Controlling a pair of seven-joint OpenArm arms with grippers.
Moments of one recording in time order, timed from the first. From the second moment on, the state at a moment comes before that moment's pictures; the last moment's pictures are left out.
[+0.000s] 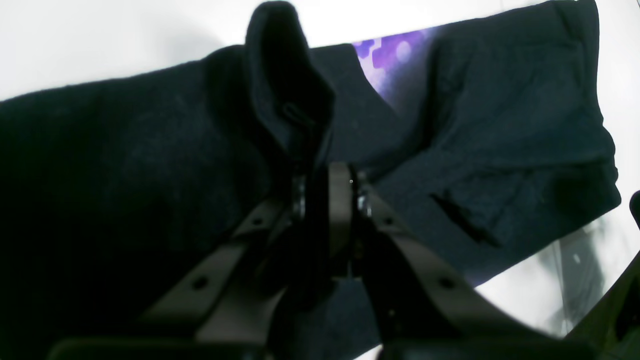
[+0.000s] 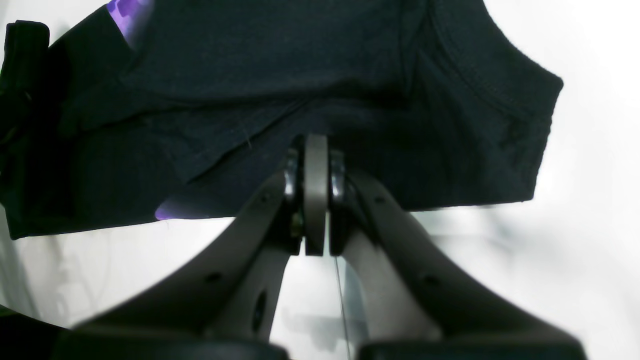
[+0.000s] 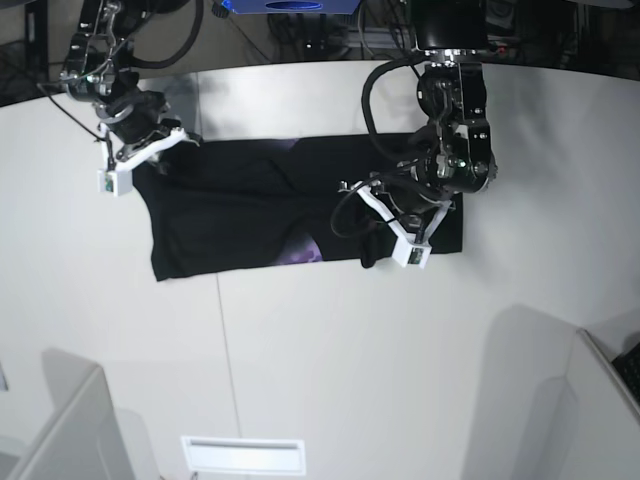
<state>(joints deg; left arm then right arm) 4.3 3.5 -5.5 97.6 -20.5 -16.2 60.9 -24.2 4.5 16.5 109.6 32.1 8.6 -50.7</state>
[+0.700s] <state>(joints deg) 4.4 3.7 -5.7 103.5 -20.7 -16.2 67.9 -24.2 4.5 16.5 109.6 32.1 8.6 -50.7</state>
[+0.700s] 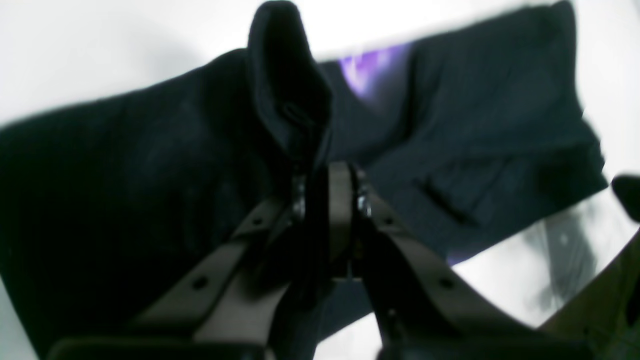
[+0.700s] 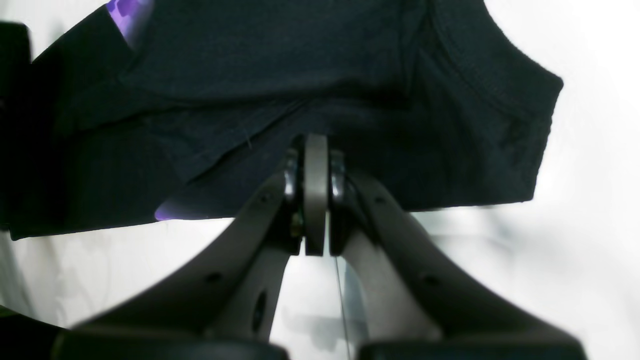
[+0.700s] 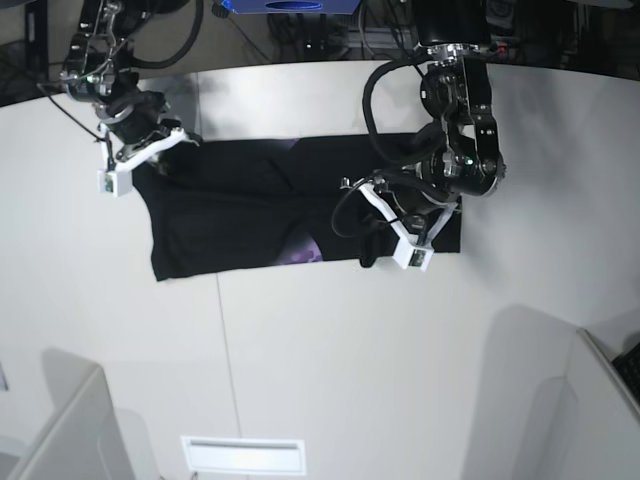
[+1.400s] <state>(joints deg) 4.6 3.7 -5.5 103.5 -20.8 -16.2 67.9 -24.1 4.3 16.5 109.6 32.1 8.6 -50.7</state>
